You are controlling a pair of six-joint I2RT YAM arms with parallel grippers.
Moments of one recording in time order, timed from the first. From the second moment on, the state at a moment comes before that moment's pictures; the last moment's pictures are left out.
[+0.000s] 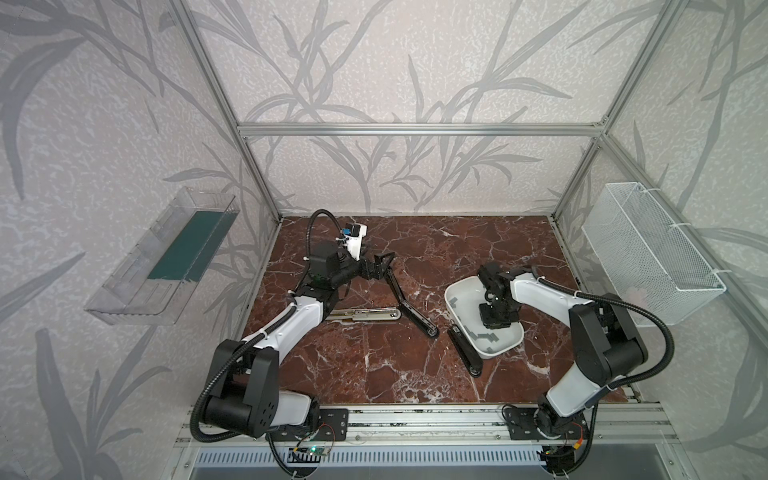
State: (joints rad) left arm -0.21 1.37 0.78 0.36 0.53 -0.21; right arm 0.37 1.65 1.03 -0.93 0.06 0.30
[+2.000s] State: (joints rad) left arm -0.22 1.32 0.75 0.36 0.50 -0.23; right arm 0.84 2.02 1.62 -1.14 -0.04 0.01
